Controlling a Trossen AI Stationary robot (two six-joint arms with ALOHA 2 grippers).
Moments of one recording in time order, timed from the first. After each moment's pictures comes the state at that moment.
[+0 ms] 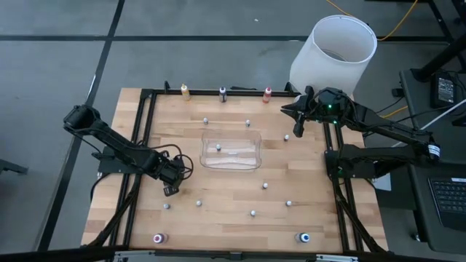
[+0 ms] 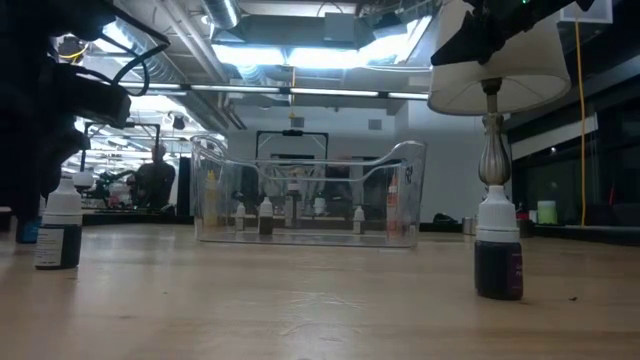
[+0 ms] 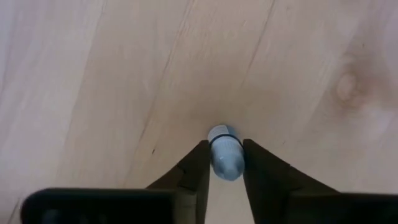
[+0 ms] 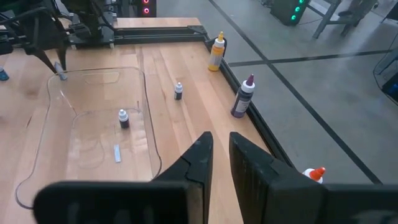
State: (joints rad) left arm -0.45 1.26 0.60 -0.76 -0.14 -0.85; right arm -0.40 0.88 0.87 -0.40 0.00 -0.16
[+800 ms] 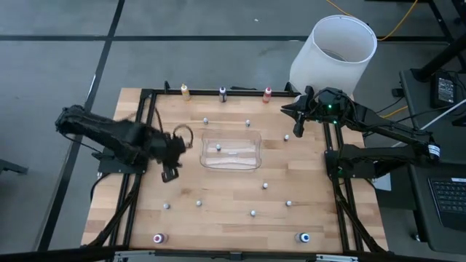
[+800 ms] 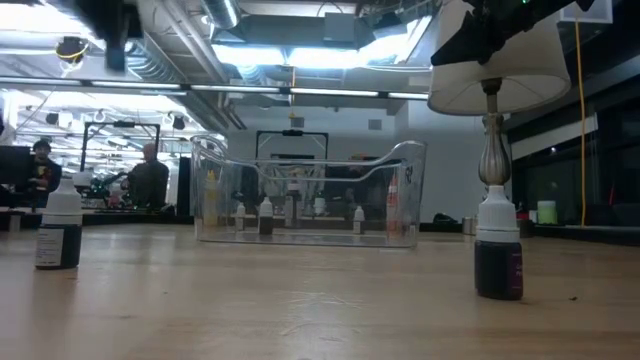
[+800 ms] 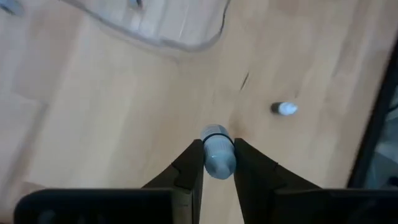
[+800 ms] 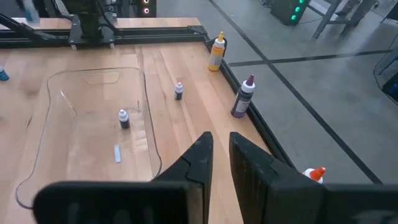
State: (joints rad) left arm -0.22 1.13 1.18 -1.22 -0.06 -0.60; right arm -0.40 0.88 0.87 -0.40 0.00 -0.16
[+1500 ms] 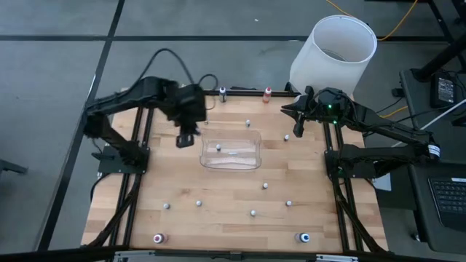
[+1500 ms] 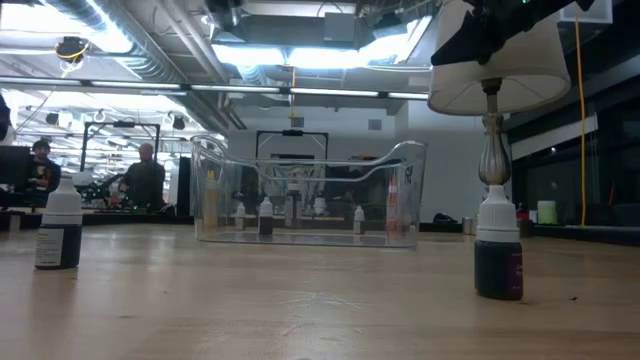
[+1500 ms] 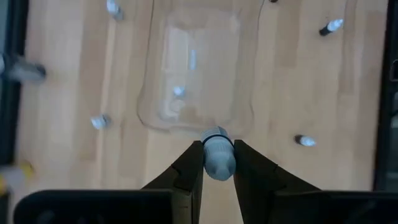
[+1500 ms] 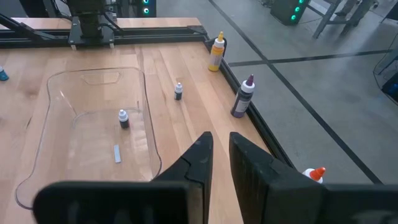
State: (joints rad) left arm 0.18 1.56 1.89 -1.52 0.08 0.06; right arm -0.40 0.88 0.87 -0.39 0.00 -0.16
